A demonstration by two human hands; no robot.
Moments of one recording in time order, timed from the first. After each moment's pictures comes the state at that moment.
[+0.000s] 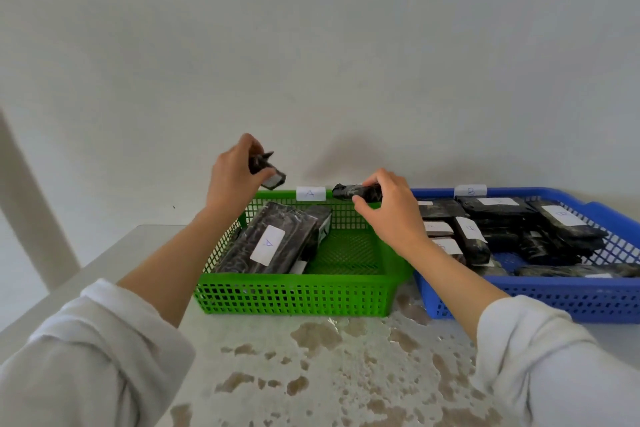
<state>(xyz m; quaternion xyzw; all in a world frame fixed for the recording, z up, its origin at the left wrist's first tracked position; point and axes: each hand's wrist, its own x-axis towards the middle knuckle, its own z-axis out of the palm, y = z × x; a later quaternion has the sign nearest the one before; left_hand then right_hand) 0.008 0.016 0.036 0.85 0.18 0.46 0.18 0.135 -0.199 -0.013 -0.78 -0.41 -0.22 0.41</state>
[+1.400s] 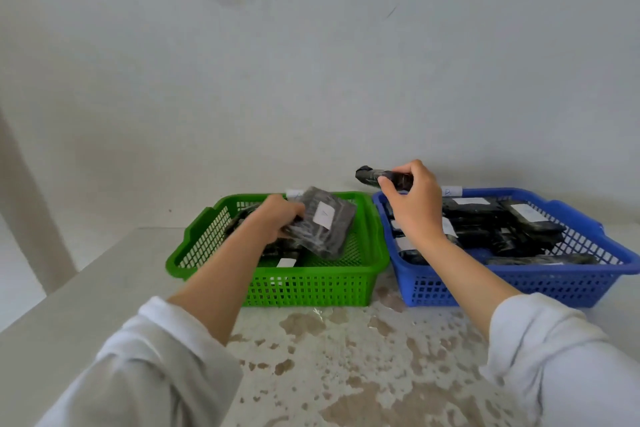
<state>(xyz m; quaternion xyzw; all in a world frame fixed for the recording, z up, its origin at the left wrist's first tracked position) 0.031 -0.067 0.019 0.76 0.33 0.15 0.54 0.136 -0.252 0.008 -0.74 -0.30 -0.25 0.55</state>
